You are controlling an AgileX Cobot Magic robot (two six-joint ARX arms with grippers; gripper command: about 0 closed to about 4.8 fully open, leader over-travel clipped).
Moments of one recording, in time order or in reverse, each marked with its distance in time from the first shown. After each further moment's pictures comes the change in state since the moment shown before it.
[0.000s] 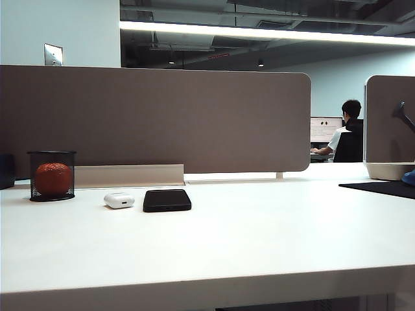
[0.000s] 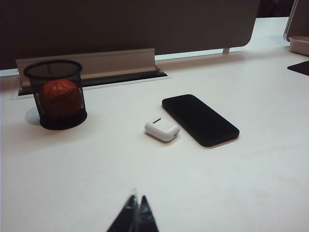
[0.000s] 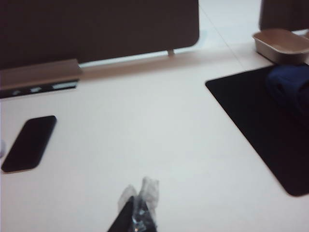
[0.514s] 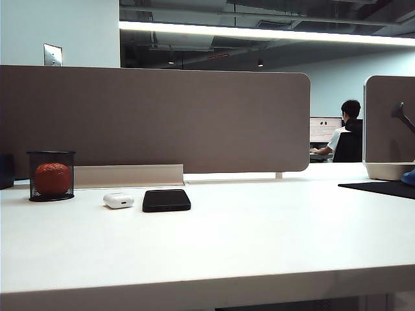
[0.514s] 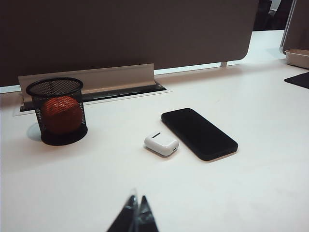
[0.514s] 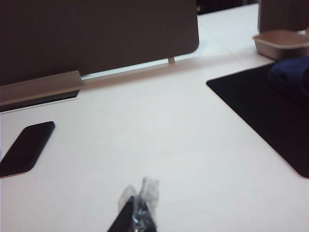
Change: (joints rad) left arm 0.000 0.000 0.000 0.051 0.000 0.000; right arm 0.001 -0.285 -0.309 0.121 0.021 0.071
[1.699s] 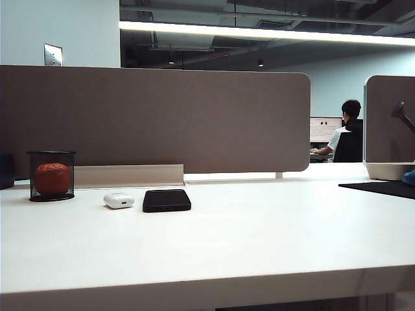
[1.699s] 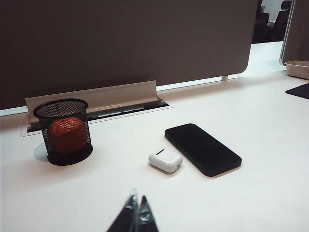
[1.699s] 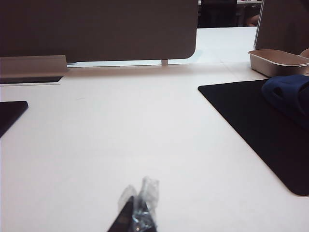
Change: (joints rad) left arm 0.000 0.000 0.000 0.061 0.000 0.026; right arm 0.001 -0.004 -0.237 0.286 0.010 -0.166
